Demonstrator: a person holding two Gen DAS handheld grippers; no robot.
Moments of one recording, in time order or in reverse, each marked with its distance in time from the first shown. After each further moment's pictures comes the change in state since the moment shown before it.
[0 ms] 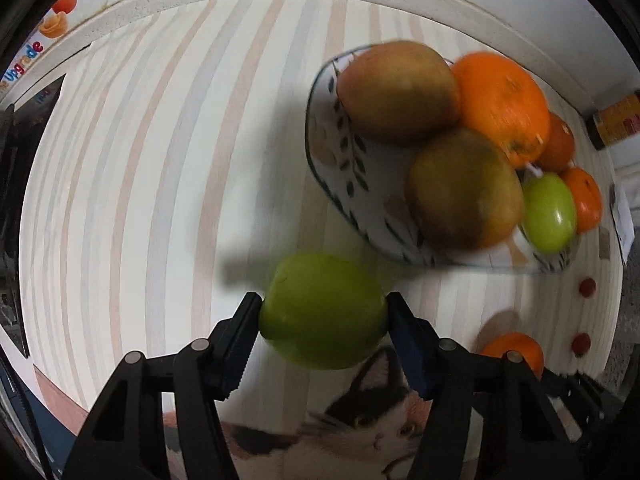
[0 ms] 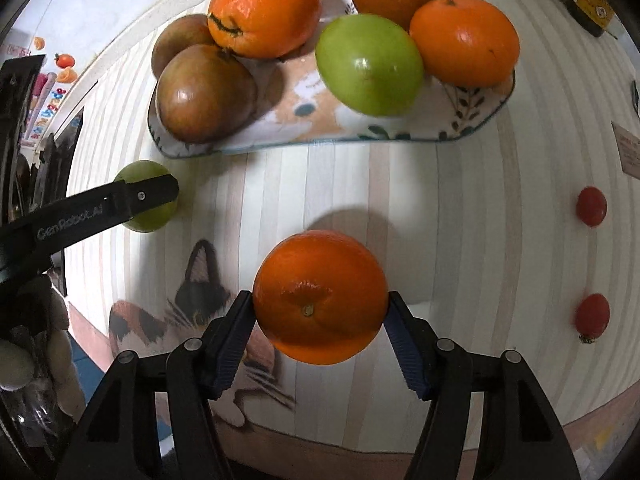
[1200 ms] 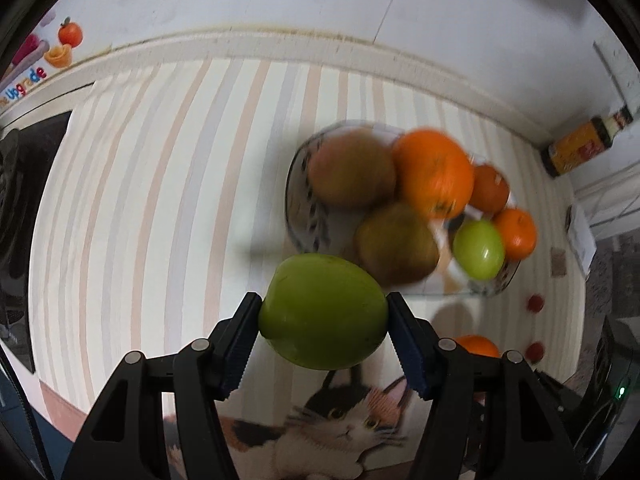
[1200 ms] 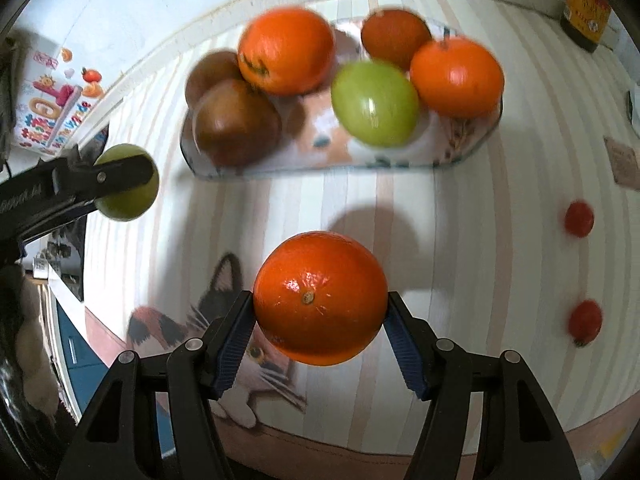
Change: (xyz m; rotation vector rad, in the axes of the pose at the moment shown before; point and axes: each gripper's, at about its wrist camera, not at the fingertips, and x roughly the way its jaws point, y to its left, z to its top) left arm -0.075 0.008 -0.001 0.005 -0.115 -0.101; right arm -0.032 -0.001 -0.003 -0.013 -0.123 0.055
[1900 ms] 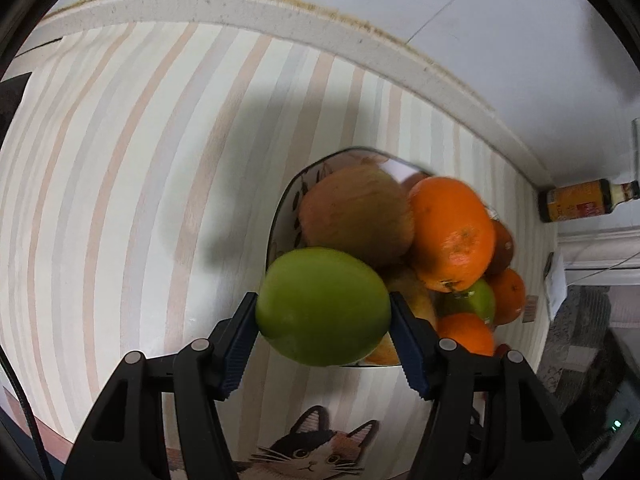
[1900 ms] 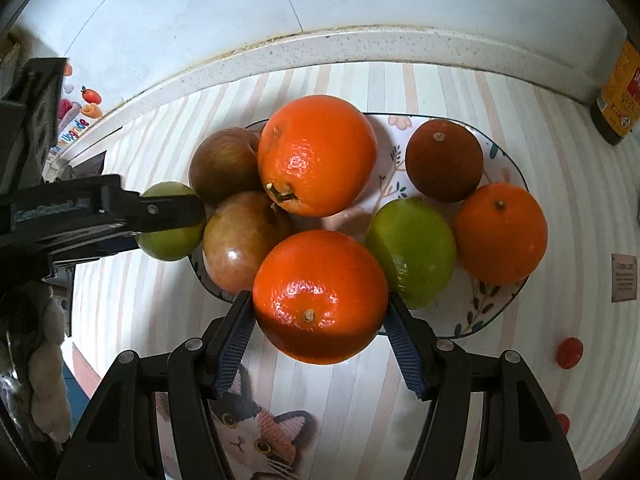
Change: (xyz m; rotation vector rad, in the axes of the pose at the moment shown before) left arm 0.053 0.021 0.059 -0.147 0.107 -0.131; right arm 0.009 0.035 0.080 -0.095 -0.105 -0.071
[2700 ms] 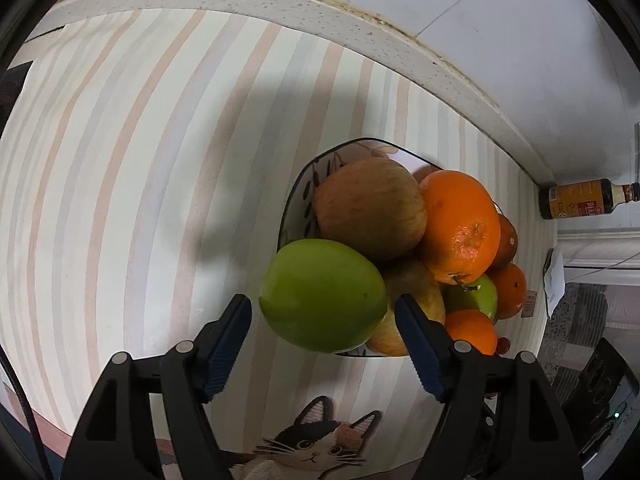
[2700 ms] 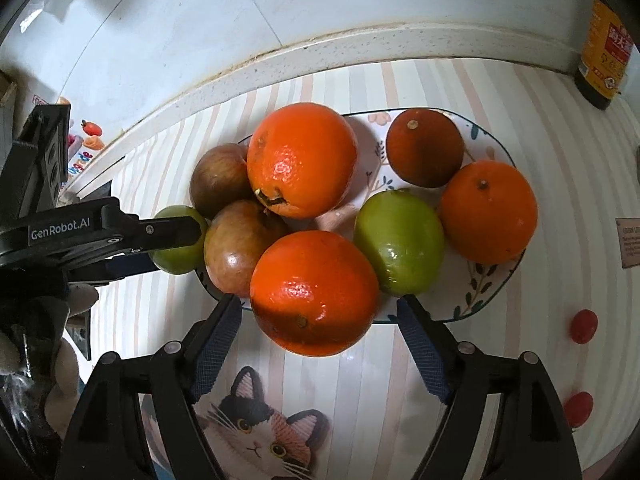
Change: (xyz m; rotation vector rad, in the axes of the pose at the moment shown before) left arm -0.002 0.007 0.002 -0.013 0.046 -0.006; right arm -0.014 -0.028 -0.022 0.120 -0.047 0.067
